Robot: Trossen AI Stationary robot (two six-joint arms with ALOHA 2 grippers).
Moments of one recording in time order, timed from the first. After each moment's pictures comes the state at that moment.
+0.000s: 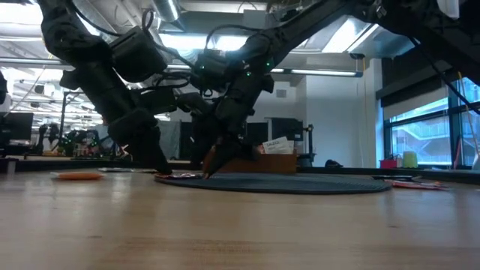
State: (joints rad) left arm 0.08 1.52 0.45 0.17 -0.13 -0.21; right arm -0.17 2.34 1.79 -0.59 -0.36 0.68
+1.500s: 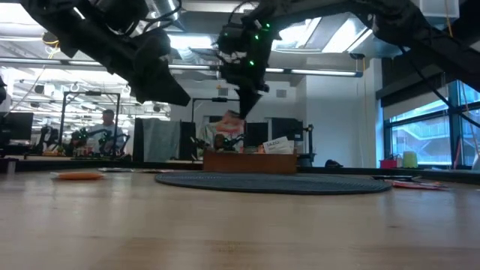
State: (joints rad) left arm 0.16 1.10 0.46 0.17 -0.17 -0.22; right arm -0.41 2.33 2.36 -1.22 0.17 -0.12
